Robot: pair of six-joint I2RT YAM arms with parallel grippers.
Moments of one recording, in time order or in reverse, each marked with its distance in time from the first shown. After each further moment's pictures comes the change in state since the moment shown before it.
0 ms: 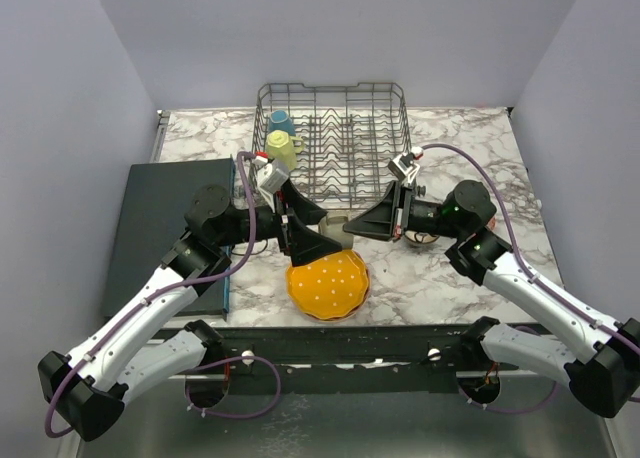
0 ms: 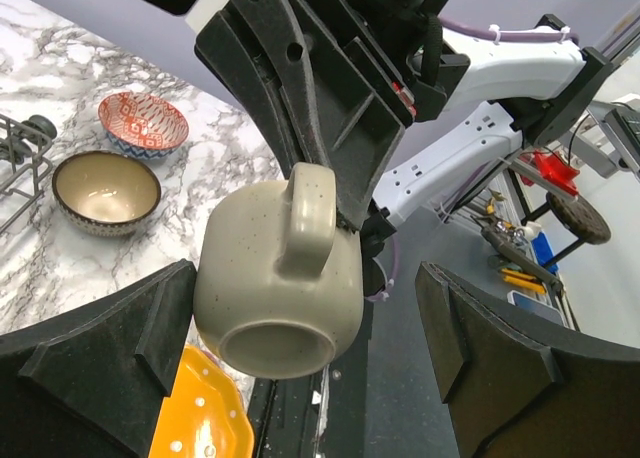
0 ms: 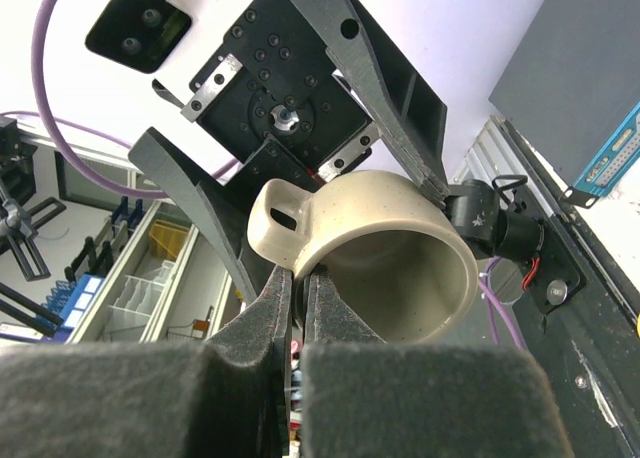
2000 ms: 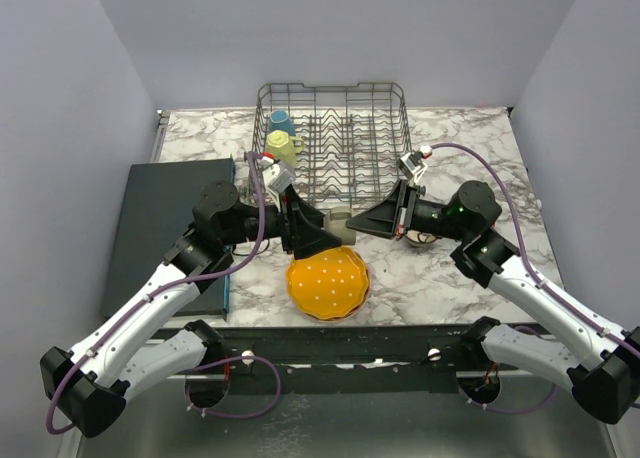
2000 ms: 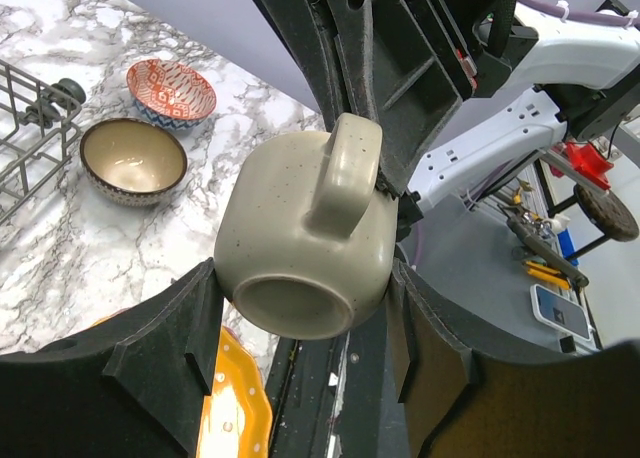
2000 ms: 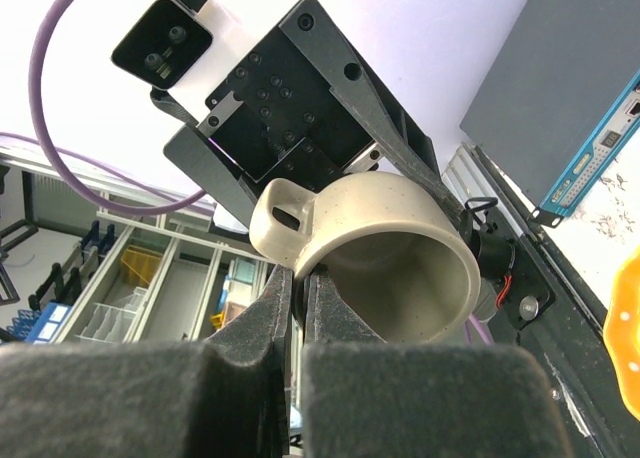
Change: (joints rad) left arm 0.000 0.025 0.013 -0.103 -0.045 0.068; right arm 0.004 -0.039 0.012 -0.084 0.061 -0.057
